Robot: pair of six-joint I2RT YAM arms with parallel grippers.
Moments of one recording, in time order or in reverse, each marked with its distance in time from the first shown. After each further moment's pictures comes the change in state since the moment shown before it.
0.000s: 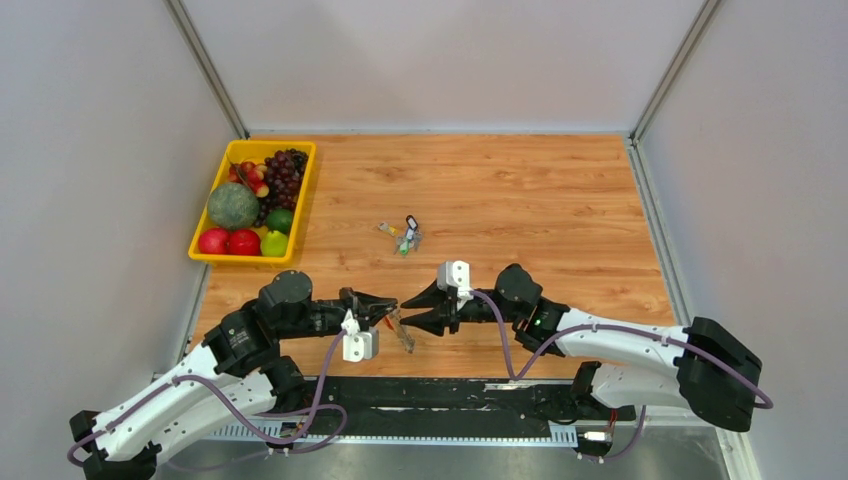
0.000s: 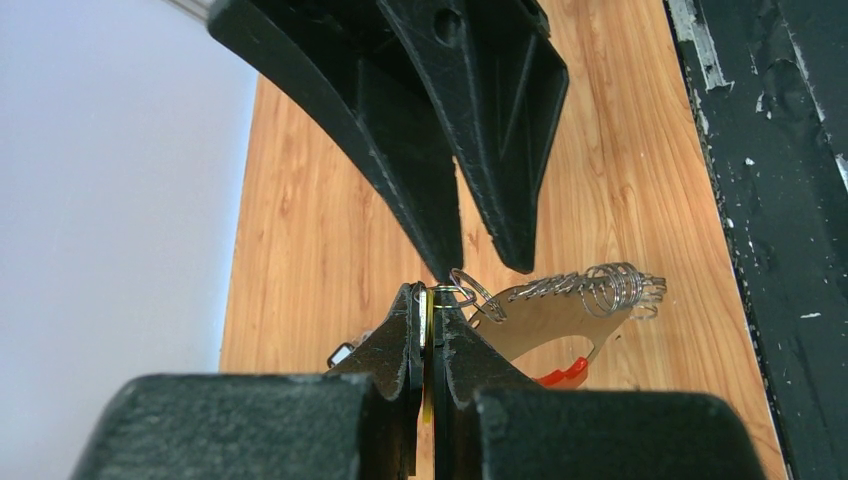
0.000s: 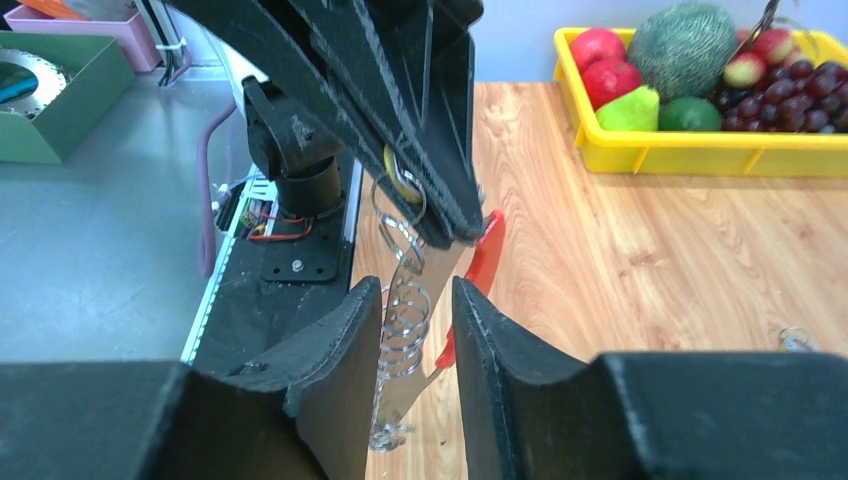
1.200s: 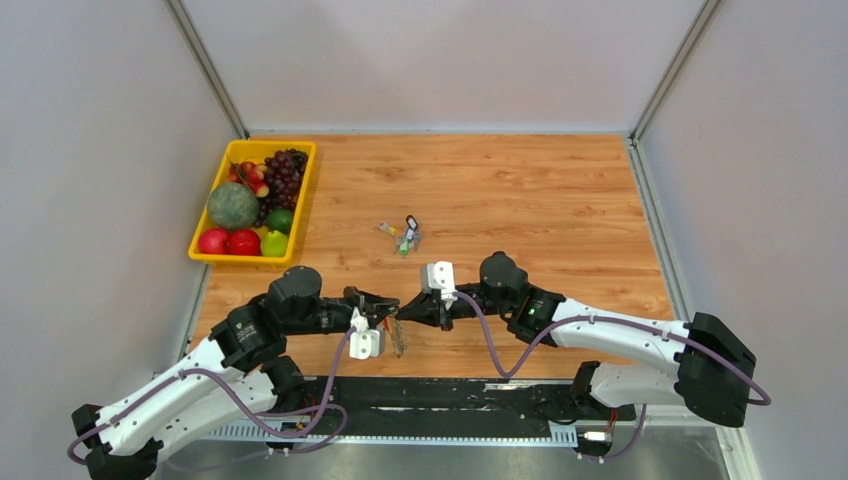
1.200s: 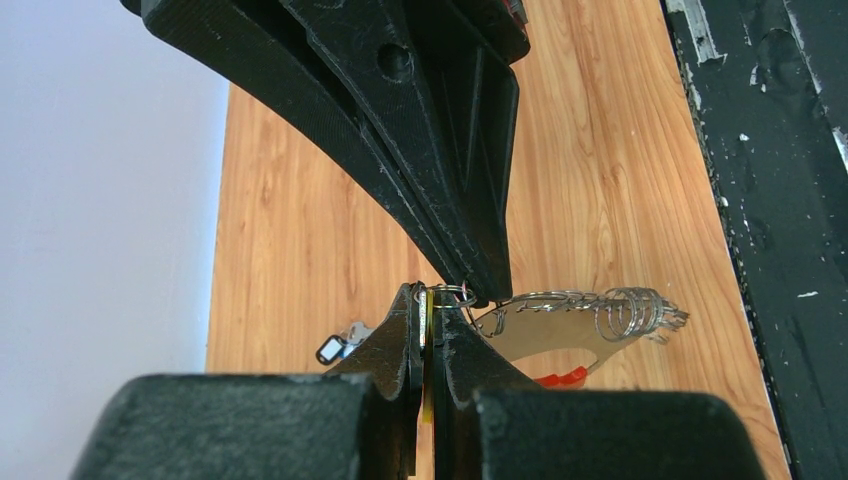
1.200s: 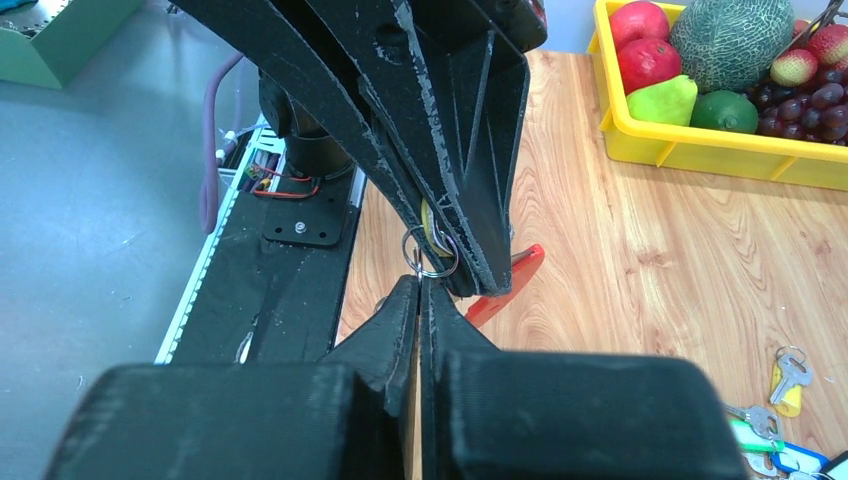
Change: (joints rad) left arm 0.004 0.055 0.011 -0.024 0.007 0.032; right arm 0.000 0.028 0.150 -0.254 -0.074 -0.157
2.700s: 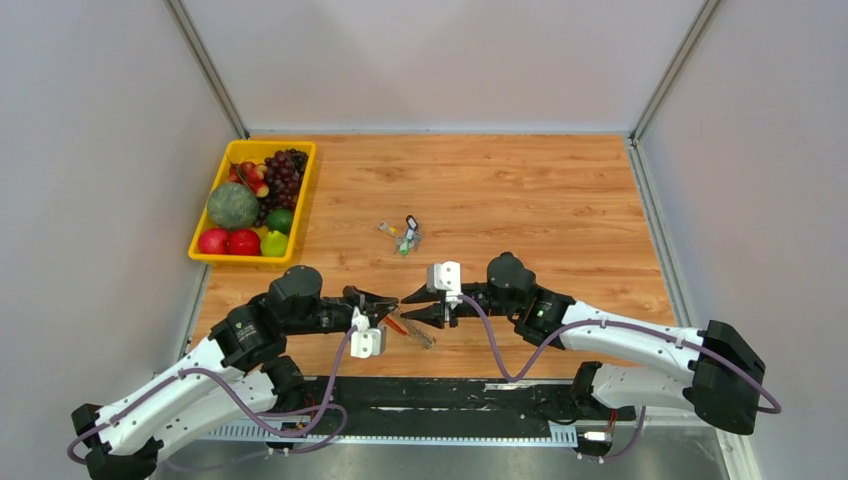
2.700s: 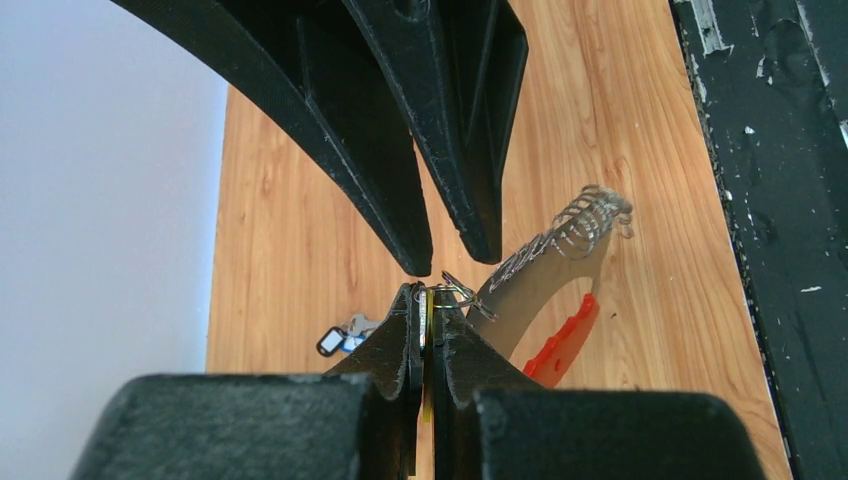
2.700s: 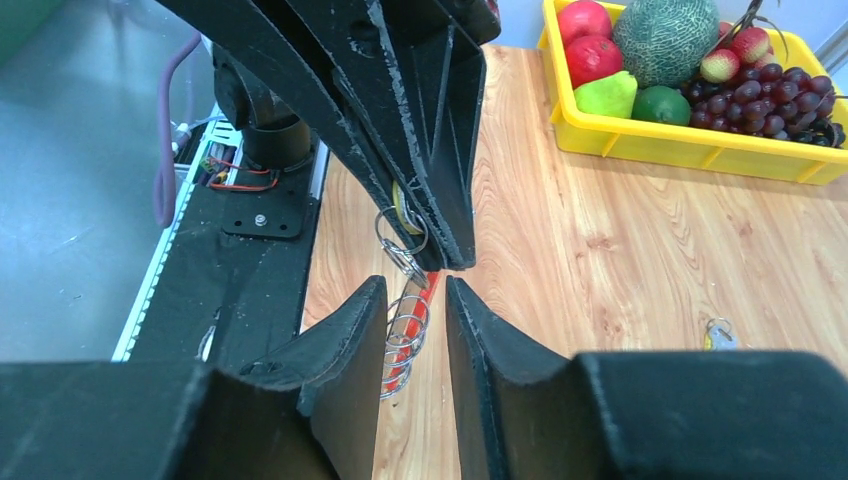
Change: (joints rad) left arm 0.000 0.002 0.008 -0.013 -0.022 0.000; right arm 0.000 -0.064 -0.006 -0.064 0.073 -0.055
